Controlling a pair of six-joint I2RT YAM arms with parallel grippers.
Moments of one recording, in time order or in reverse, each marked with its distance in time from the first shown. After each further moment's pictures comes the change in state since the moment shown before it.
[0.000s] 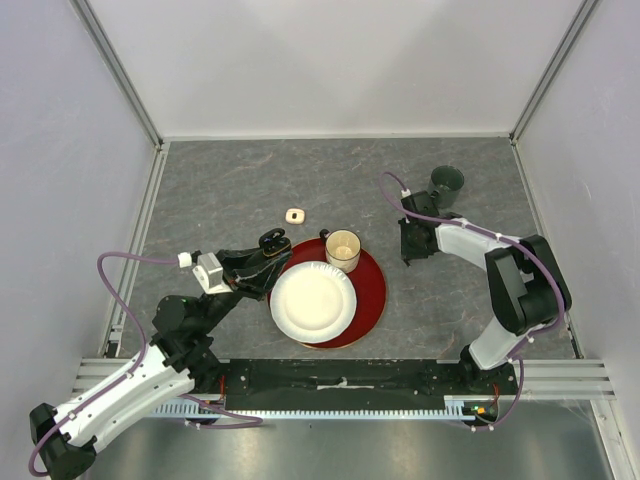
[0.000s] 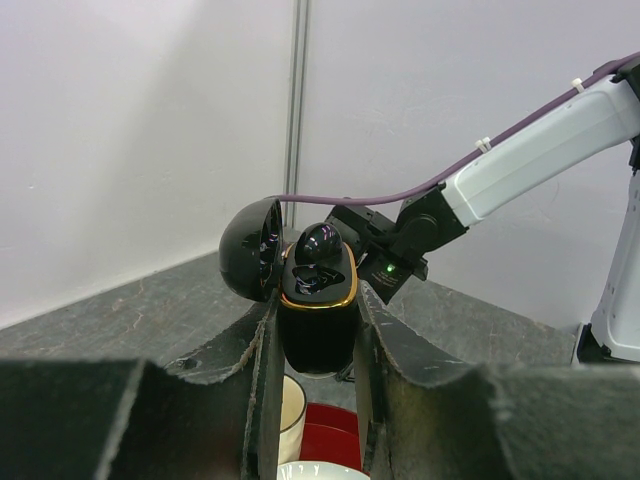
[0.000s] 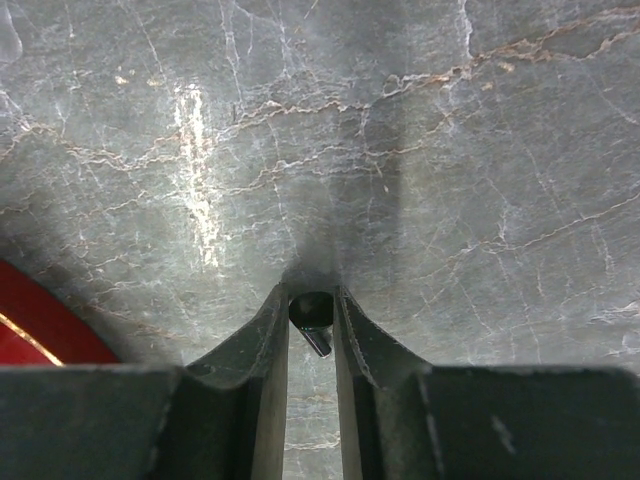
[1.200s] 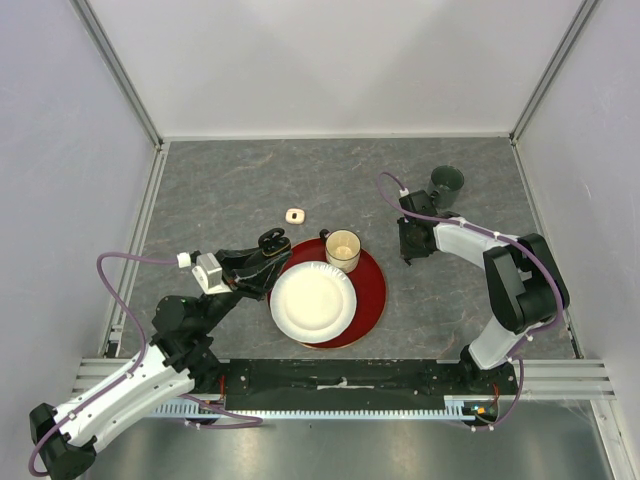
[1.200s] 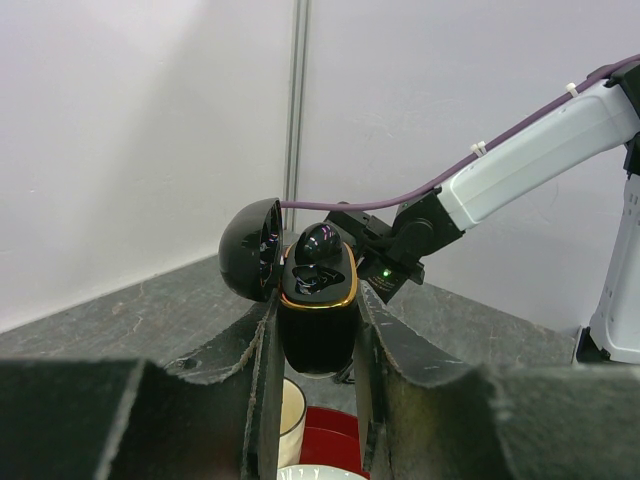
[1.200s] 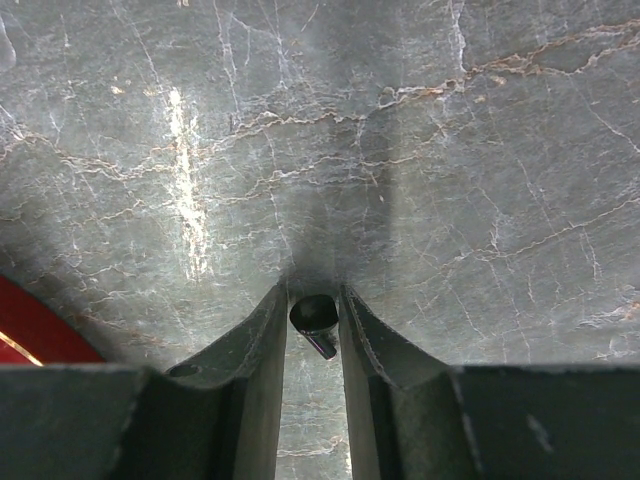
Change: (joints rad) left arm 0.000 0.000 0.001 0.008 0.000 0.000; right arm 0.003 0.013 0.012 -0.004 0.027 -0.008
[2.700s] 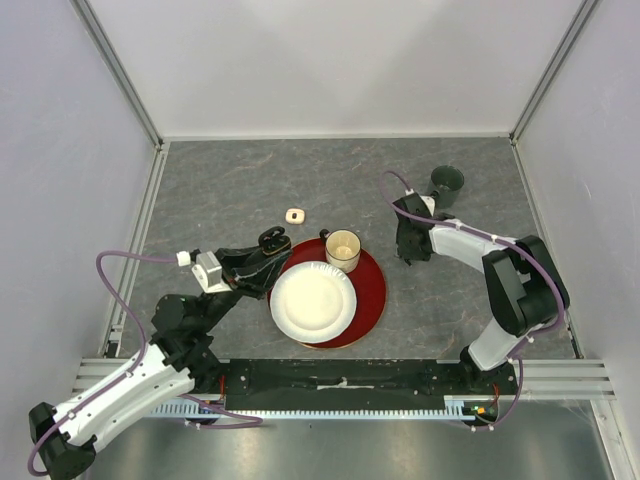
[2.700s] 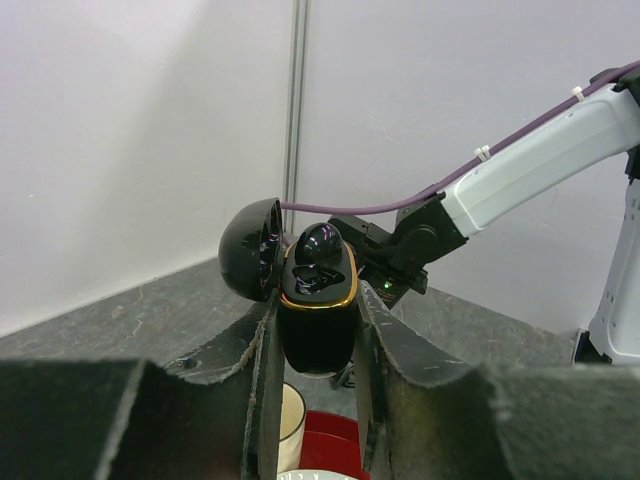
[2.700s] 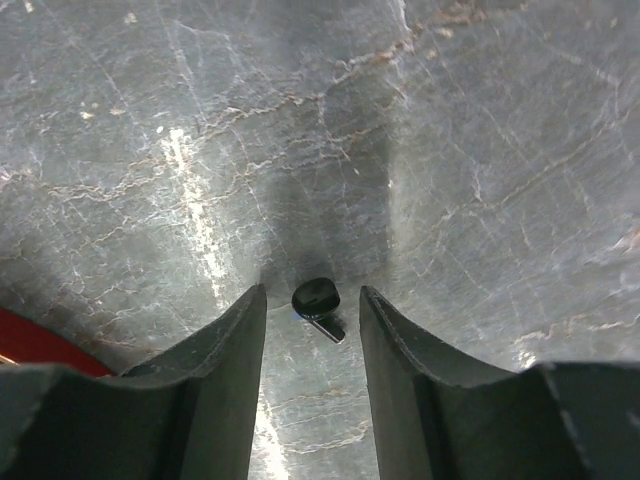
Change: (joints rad) left arm 0.000 0.018 0.017 0.001 0.002 0.000; right arm 0.053 -0.018 -0.005 -0.039 0.132 0.224
